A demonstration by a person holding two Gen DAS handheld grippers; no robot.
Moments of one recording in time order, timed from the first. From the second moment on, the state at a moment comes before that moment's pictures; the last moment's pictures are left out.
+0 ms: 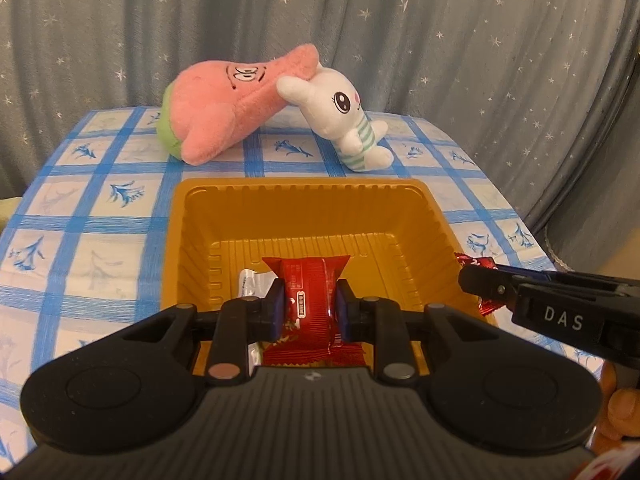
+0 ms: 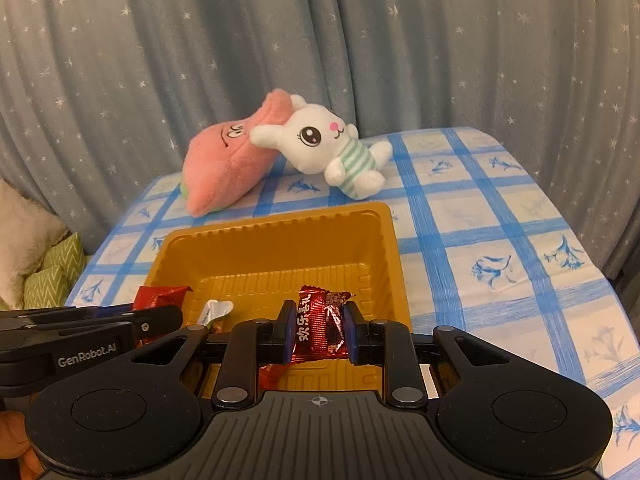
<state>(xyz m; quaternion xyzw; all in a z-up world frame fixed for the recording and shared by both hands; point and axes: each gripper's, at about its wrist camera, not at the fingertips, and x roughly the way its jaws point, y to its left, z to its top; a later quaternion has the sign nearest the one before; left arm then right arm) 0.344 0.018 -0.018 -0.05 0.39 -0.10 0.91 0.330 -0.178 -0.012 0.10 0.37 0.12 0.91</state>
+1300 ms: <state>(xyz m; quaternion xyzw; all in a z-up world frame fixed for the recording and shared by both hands) 0.242 0.038 -0.002 -0.08 0.38 -0.06 0.92 0.267 -0.216 -0.010 0.15 0.37 0.09 0.91</state>
